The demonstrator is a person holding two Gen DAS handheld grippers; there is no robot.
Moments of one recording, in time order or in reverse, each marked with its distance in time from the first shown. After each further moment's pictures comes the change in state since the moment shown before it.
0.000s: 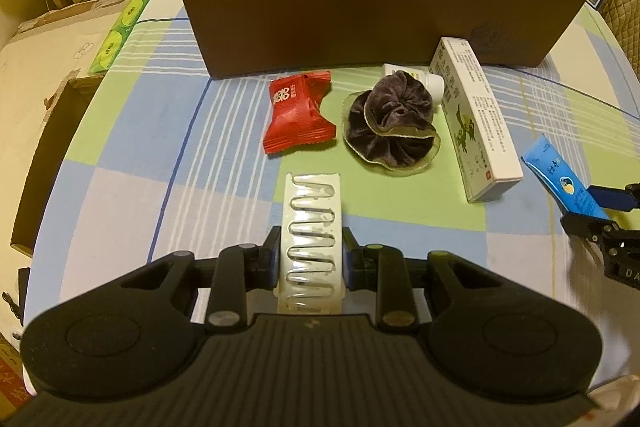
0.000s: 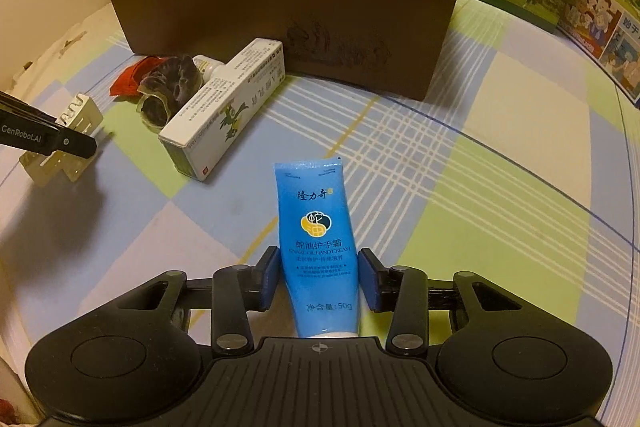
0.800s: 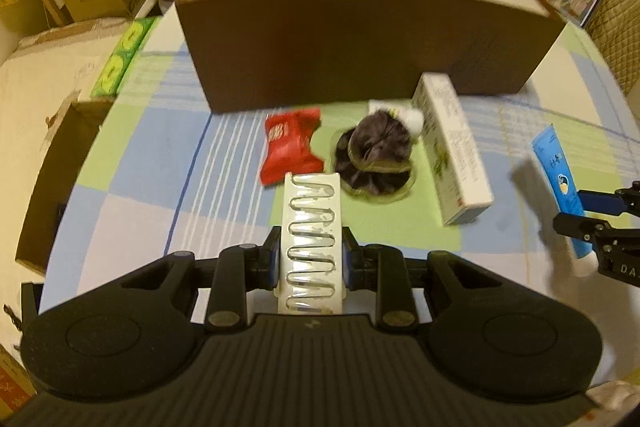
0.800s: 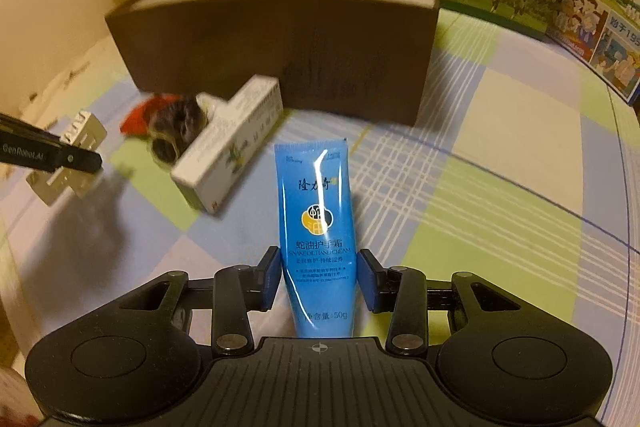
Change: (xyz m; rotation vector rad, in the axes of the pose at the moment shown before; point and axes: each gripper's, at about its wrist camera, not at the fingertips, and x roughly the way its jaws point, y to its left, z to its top) left arm -0.031 -0.004 0.009 0.010 -0.077 -0.017; right arm -0.027 -0.008 0.010 0.069 -0.087 0.039
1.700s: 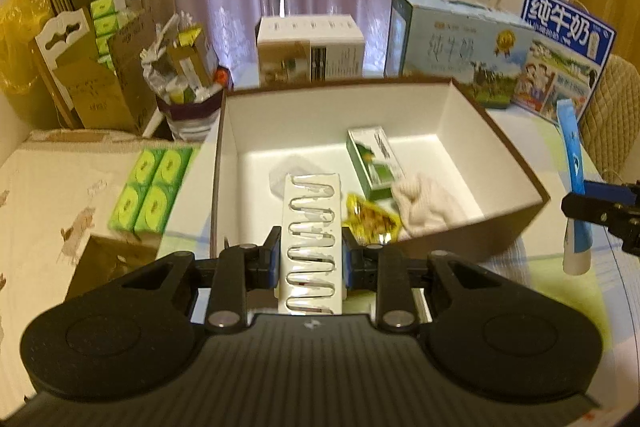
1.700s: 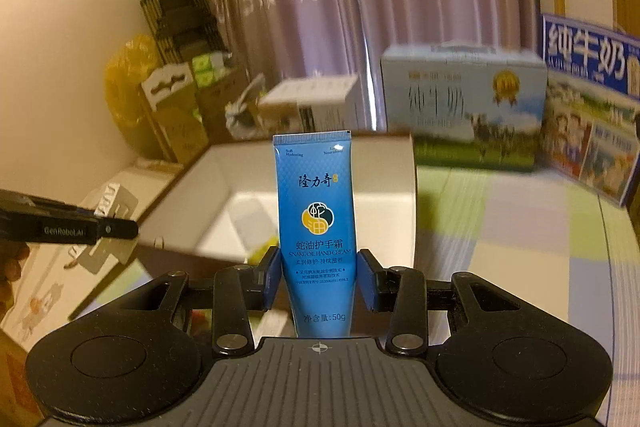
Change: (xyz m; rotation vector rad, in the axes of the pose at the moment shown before) left arm -0.057 0.006 0.115 0.029 -0.293 0.018; right arm -0.055 -0.014 0.128 0.089 -0.364 0.053
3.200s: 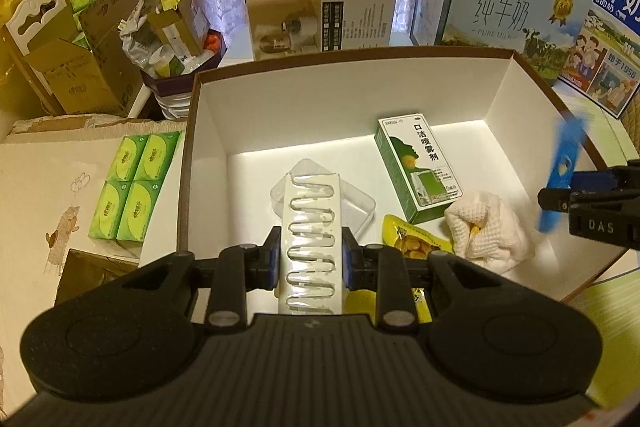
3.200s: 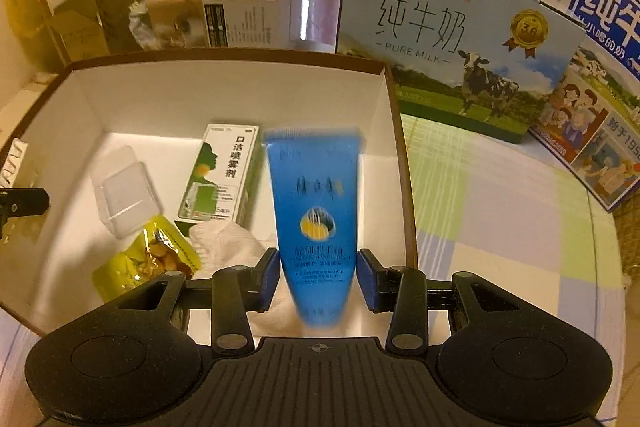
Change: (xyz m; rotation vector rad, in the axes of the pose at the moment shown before) left arm 0.128 0.015 0.040 0.027 0.151 0.008; right arm 0.172 -0.025 0.021 -0.052 0.354 -0.300
